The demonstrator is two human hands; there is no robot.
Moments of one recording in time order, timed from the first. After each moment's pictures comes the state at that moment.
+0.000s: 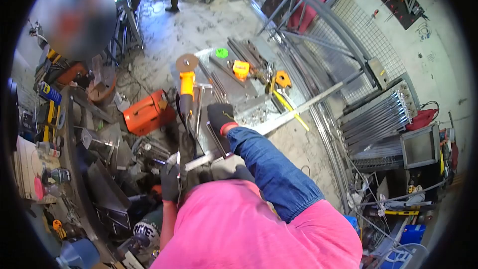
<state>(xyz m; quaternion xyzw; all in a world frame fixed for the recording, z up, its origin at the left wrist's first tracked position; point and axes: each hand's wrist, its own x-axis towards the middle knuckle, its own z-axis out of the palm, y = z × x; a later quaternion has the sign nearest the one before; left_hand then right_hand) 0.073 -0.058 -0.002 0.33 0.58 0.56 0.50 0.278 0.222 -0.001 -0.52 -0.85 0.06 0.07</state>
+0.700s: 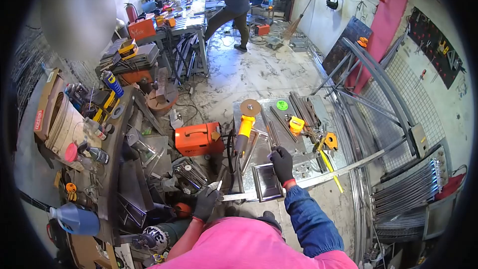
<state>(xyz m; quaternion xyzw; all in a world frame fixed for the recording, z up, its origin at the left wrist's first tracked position) 0.080 -0.052 -0.013 0.29 0.62 0.56 0.48 0.326 0.215 0.018 -0.47 -0.56 0.54 0.43</state>
